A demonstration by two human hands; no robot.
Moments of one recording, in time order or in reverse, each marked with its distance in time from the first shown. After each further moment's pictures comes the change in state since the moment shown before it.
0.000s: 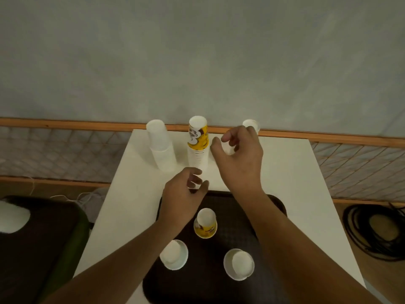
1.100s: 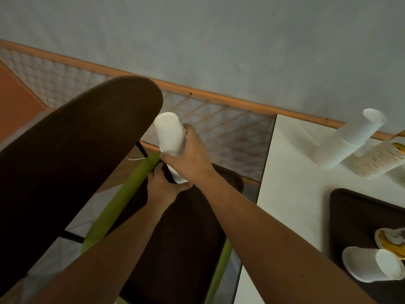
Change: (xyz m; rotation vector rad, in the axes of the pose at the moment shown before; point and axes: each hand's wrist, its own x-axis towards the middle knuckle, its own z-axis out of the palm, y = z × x) left_hand -0.055 -0.409 -0.379 -0.043 0.232 -0.565; right_hand -0.246 -0.211 0.494 0.069 -0.819 0.039
